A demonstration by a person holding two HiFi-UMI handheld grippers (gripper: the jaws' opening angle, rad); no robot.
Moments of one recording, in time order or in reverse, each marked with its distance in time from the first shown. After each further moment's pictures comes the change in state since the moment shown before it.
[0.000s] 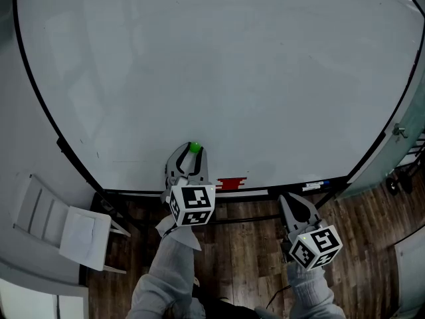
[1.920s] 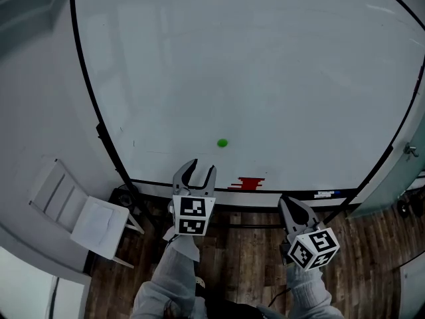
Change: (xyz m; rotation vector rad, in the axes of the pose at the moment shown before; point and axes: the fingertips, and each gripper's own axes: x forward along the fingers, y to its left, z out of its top) left arm -0.097 0.025 -0.008 -0.158 0.035 -0.032; right arm -0.016 0.063 0.011 0.016 -0.042 0.105
